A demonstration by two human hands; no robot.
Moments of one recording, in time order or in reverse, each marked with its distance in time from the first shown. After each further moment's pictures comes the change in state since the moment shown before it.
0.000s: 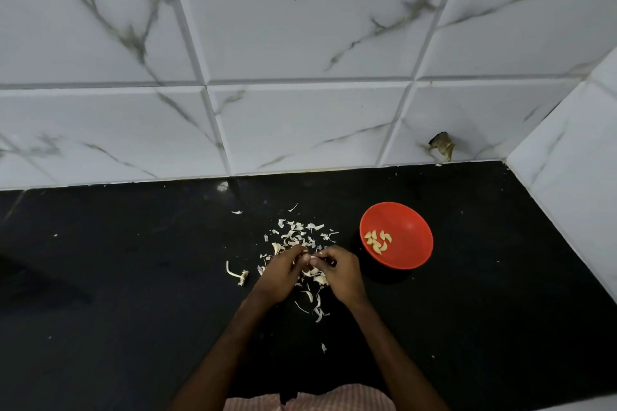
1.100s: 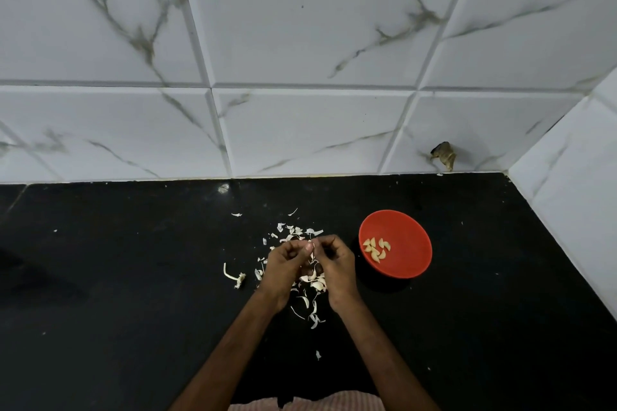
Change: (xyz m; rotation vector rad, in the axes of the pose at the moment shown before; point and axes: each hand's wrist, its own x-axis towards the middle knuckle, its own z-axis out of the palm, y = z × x) left_hand 0.001 0.056 0.004 -0.999 0.232 -0.312; right_hand 0.000 -0.039 0.006 0.526 0.113 0.152
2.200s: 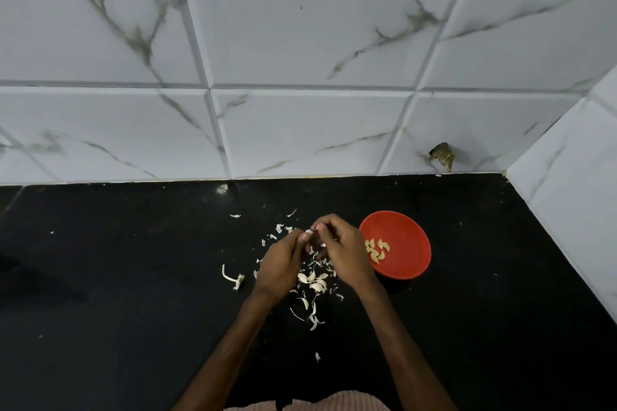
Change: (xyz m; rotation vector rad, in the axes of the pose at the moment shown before) left_hand -0.009 0.033 0.000 0.778 -0.027 0.349; right_hand 0.010 -0.062 -0.012 -0.425 -0.207 -0.269
